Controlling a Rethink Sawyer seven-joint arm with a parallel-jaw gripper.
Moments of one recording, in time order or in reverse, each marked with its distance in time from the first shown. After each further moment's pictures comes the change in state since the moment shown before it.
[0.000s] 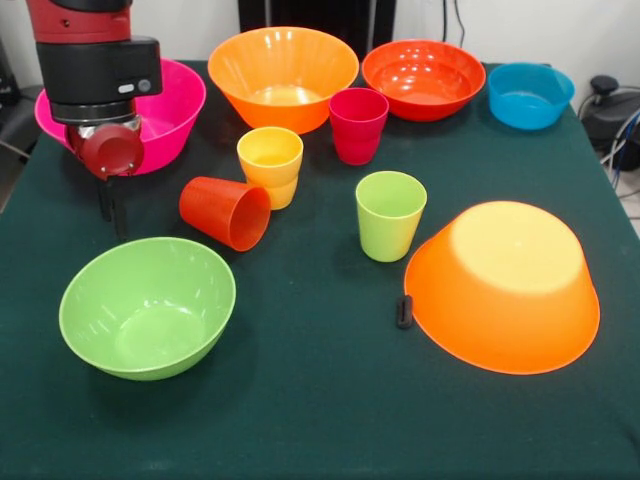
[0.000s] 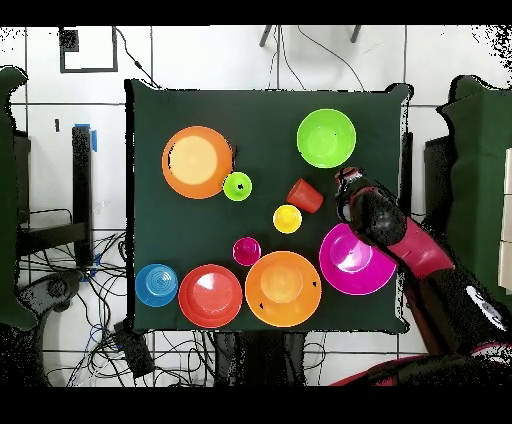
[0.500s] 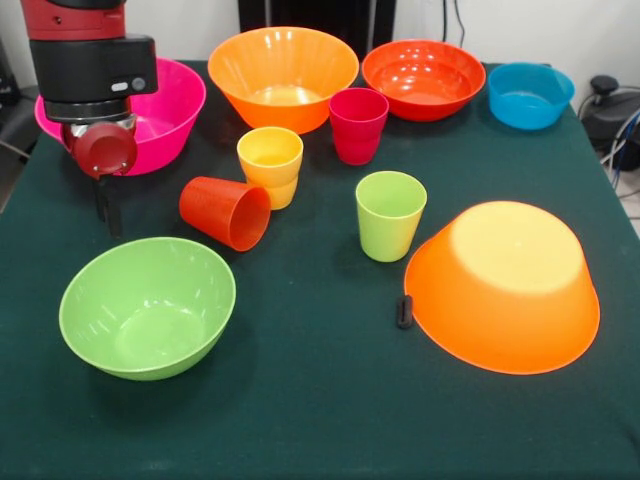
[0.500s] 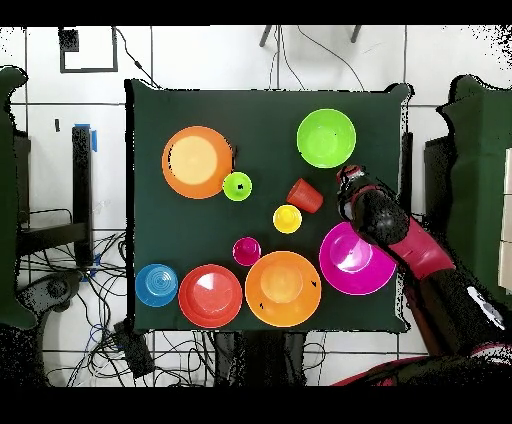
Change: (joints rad) arm 0.000 -0.002 0.000 0.002 0.027 0.000 0.000
